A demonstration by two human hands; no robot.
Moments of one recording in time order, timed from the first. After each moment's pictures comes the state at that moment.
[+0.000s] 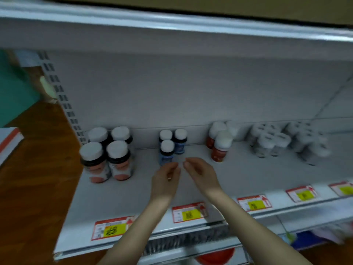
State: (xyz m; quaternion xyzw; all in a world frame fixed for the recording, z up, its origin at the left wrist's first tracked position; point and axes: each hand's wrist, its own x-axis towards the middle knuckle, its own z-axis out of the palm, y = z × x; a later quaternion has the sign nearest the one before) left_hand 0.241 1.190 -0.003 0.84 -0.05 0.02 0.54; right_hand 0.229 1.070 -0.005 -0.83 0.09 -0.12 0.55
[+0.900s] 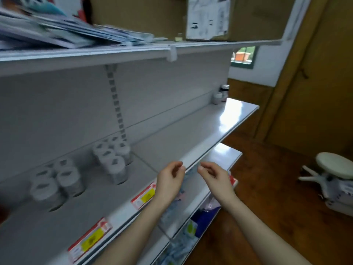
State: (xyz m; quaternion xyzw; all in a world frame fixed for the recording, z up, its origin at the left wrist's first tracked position) left_hand 0.079 0.629 0.027 0.73 -0.34 -0.19 0.56; right_hand -0.032 0.543 0.021 -0.71 0.33 -0.36 0.51
